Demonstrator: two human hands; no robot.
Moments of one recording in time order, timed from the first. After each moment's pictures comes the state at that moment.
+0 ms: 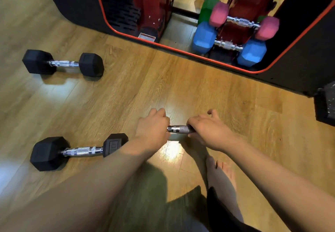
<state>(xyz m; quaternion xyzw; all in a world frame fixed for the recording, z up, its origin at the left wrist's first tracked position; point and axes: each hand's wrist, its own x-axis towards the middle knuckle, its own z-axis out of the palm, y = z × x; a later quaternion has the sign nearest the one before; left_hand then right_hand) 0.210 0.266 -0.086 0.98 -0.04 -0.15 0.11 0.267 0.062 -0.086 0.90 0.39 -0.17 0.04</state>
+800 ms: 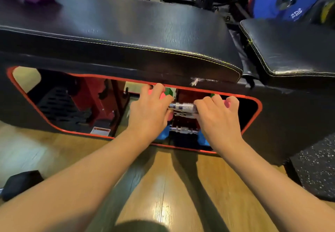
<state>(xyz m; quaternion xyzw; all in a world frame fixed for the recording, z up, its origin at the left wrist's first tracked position) 0.538 0.197 0.071 0.98 -0.09 0.19 0.06 0.544 -0.002 0.061 0.93 0.18 0.29 0.12</state>
